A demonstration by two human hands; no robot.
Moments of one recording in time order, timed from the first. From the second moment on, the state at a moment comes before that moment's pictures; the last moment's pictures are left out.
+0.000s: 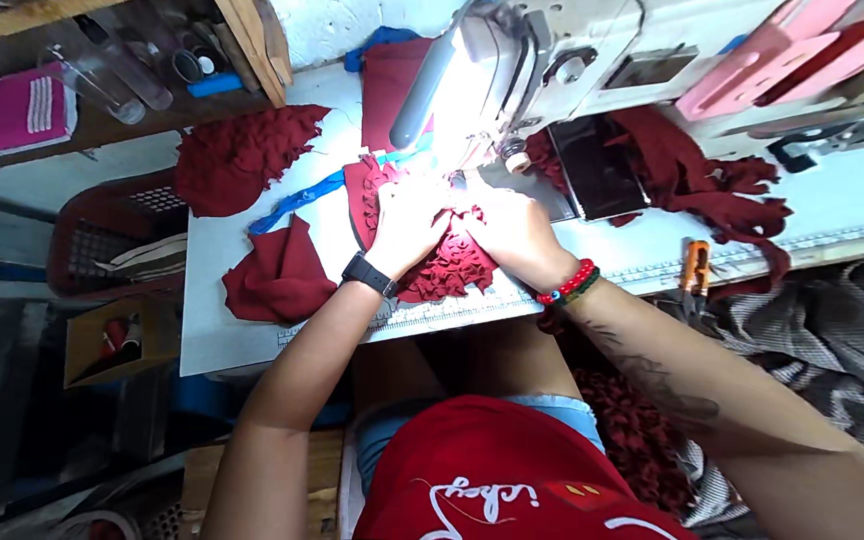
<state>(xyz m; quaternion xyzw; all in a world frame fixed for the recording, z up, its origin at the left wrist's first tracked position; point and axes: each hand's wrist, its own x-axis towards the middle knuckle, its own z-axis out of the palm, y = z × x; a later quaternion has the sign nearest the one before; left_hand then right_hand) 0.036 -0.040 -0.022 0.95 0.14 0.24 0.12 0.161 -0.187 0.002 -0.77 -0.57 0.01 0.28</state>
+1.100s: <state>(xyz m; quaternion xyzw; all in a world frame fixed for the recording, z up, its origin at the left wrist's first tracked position) 0.021 -0.038 -0.013 0.97 0.00 0.21 0.09 0.193 -0.196 0.016 -0.67 -0.73 -0.04 0.12</state>
